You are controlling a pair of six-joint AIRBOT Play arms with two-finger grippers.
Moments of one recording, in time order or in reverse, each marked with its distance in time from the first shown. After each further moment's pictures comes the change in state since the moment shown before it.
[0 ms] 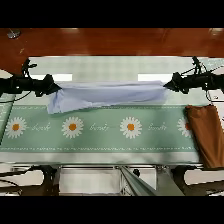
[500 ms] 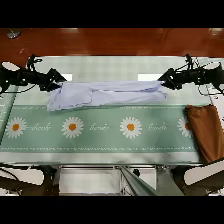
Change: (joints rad) left arm -0.018 -0.169 0.188 0.013 -0.044 -0.028; right arm 0.020 -0.177 0.176 0.051 0.047 0.006
